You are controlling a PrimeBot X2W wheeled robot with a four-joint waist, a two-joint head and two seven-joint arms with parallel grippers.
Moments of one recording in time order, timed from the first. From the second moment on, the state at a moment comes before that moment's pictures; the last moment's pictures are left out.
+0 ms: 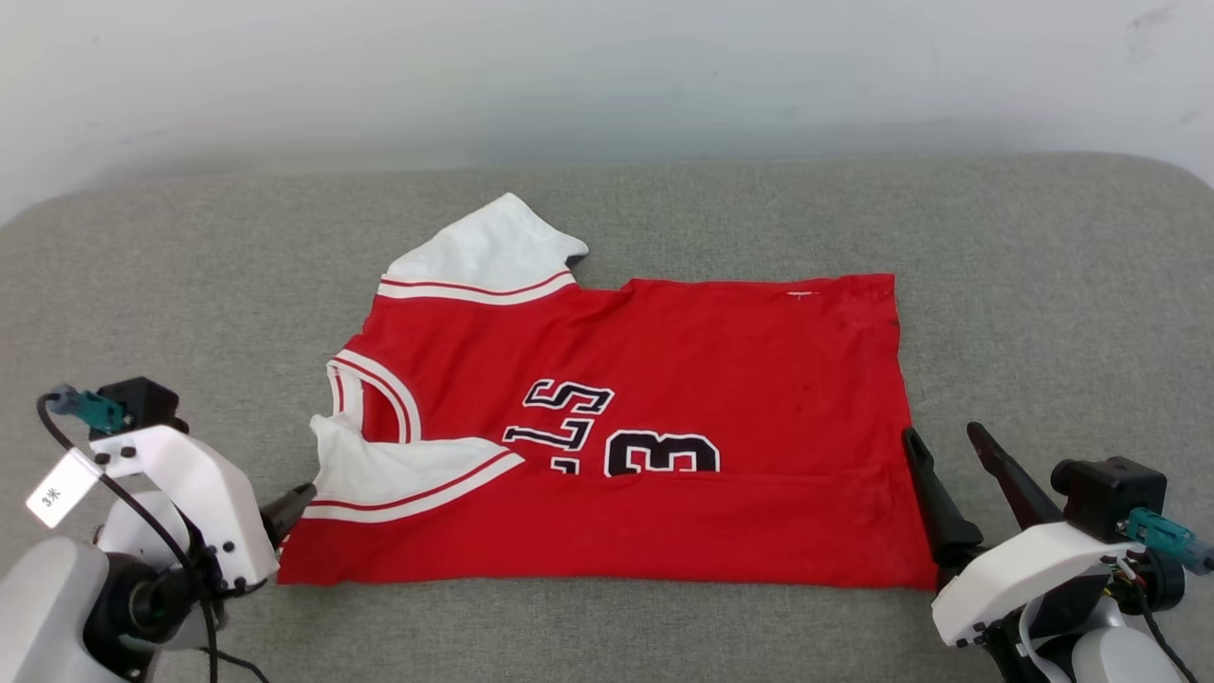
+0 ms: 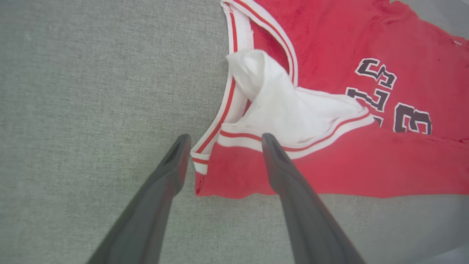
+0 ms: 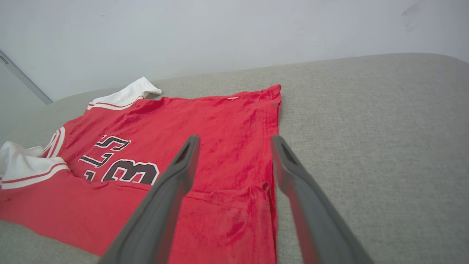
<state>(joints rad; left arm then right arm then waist) -0.31 0.65 -0.35 0.22 -1.01 0.15 0.59 -0.09 -0.12 0.04 0.15 0.32 0.13 0.01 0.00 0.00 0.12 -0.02</state>
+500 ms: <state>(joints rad) -0.27 0.63 -0.38 0.21 -1.00 0.23 0.61 -0.12 -0.11 0.06 0.15 0.34 0.13 0.02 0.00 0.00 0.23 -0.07</state>
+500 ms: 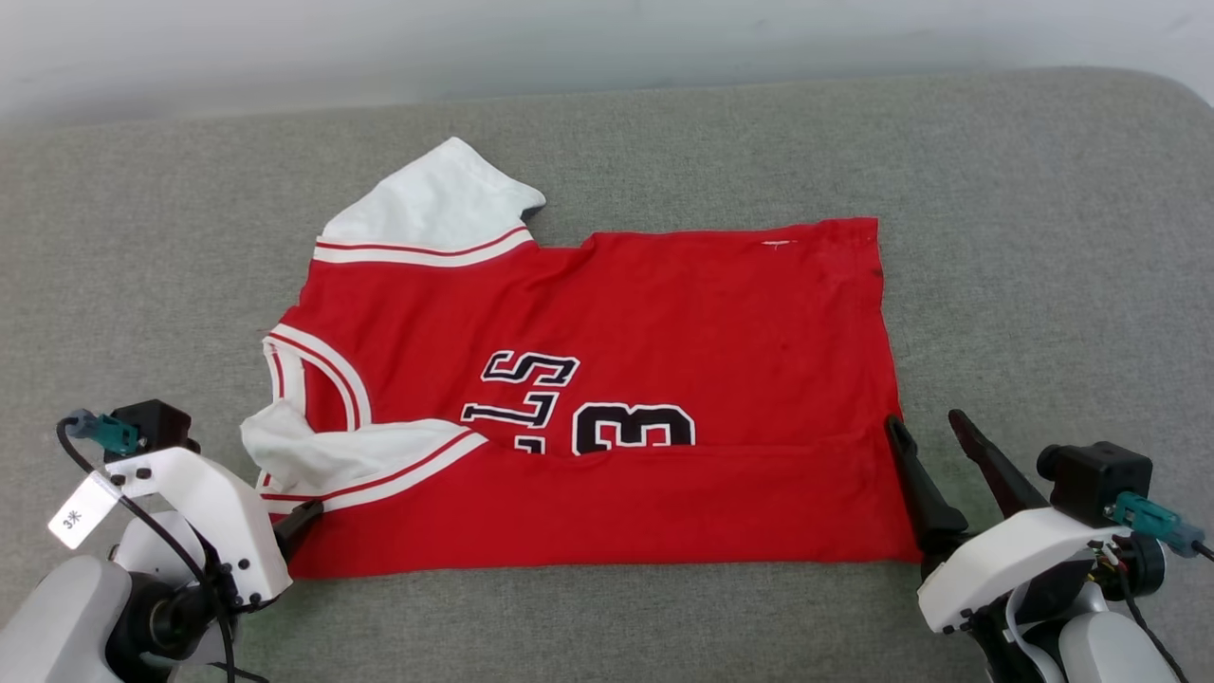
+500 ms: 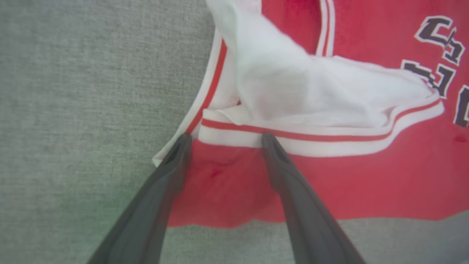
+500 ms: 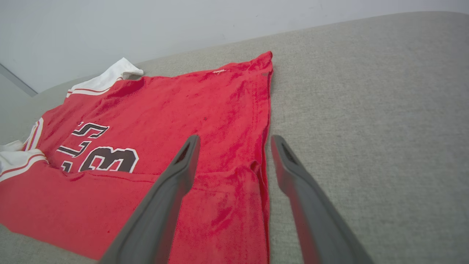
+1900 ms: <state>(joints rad) -0.25 0.60 -0.40 0.00 -0.93 0.23 0.49 -0.14 -0.24 0.11 0.13 0.48 0.13 0.64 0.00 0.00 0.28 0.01</state>
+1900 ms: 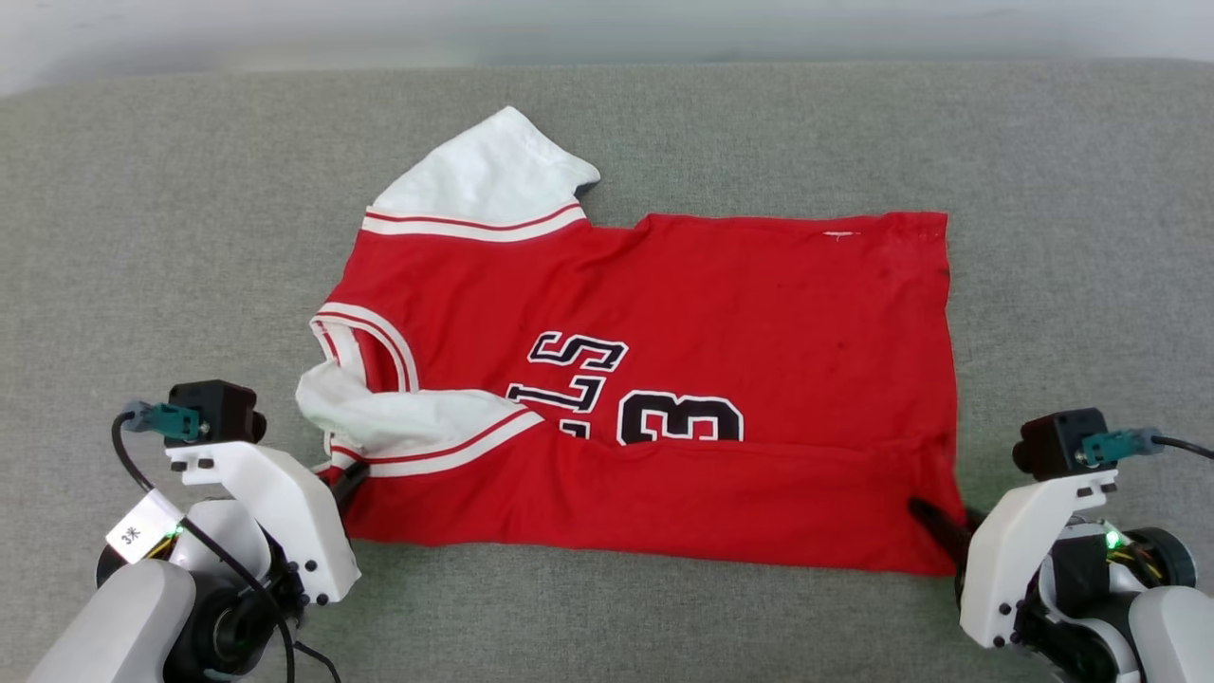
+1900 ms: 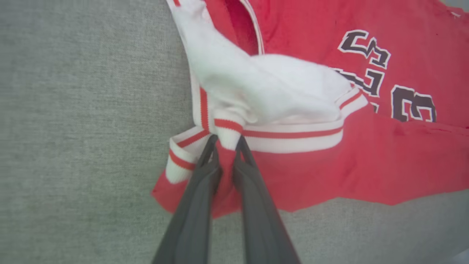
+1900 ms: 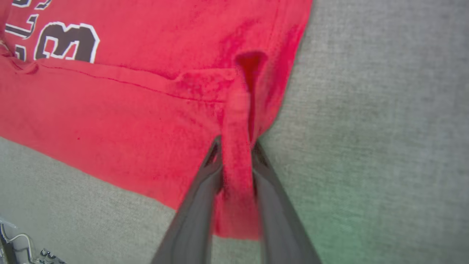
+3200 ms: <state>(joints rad) 0.15 0.56 -0.37 -0.01 -1.05 0.30 0.41 0.15 -0.17 0.05 0.10 0.49 0.13 0.65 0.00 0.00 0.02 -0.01</state>
